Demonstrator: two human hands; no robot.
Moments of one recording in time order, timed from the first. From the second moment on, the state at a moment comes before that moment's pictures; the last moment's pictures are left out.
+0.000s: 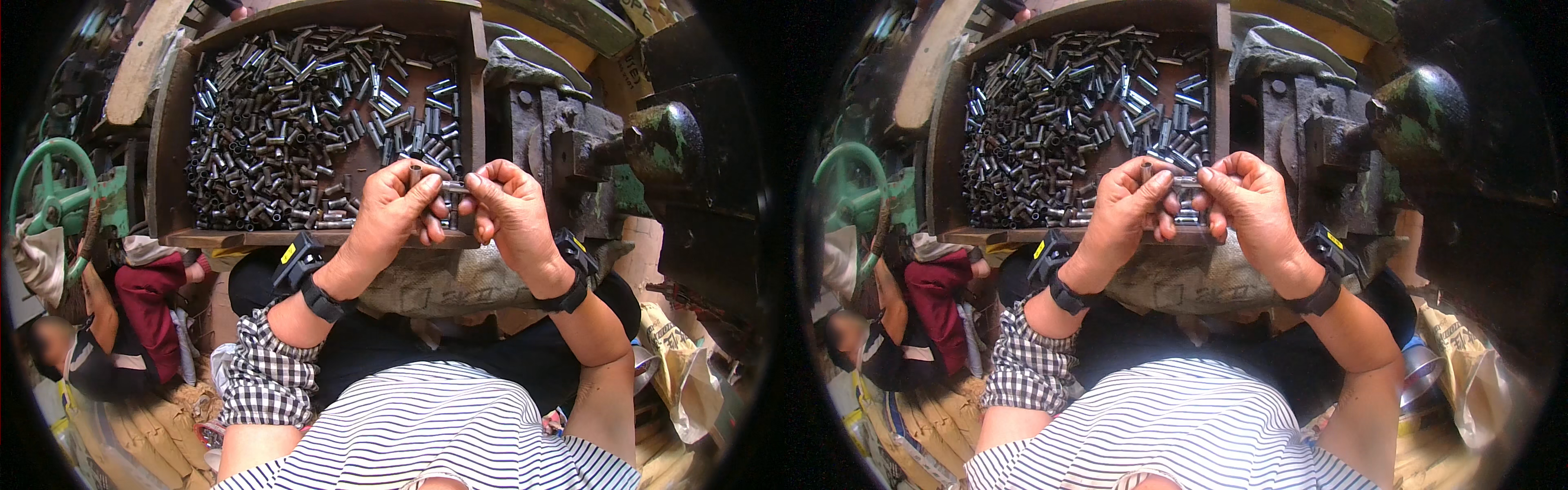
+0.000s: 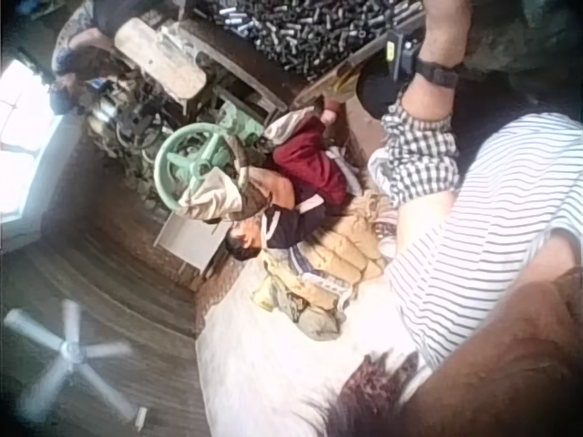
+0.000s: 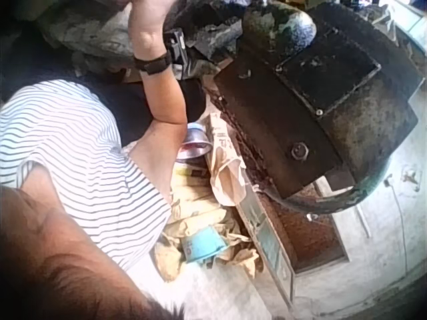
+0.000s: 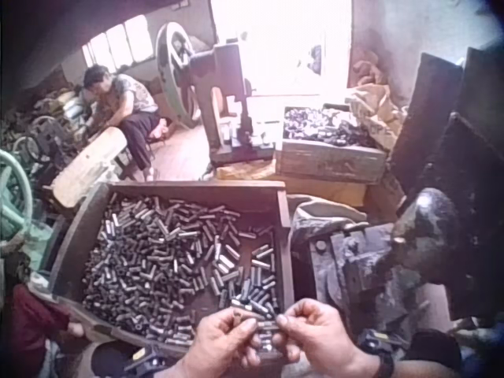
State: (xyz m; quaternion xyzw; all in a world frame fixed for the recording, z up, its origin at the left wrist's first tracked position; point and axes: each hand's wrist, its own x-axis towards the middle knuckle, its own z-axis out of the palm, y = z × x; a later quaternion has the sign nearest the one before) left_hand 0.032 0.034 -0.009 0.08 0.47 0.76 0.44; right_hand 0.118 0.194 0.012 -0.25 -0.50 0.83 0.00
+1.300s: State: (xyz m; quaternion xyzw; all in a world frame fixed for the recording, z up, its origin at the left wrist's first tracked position) left_hand 0.032 0.036 0.005 0.20 0.40 0.71 0.55; right_hand 0.119 0.208 0.027 -0.14 -0.48 0.86 -0.09
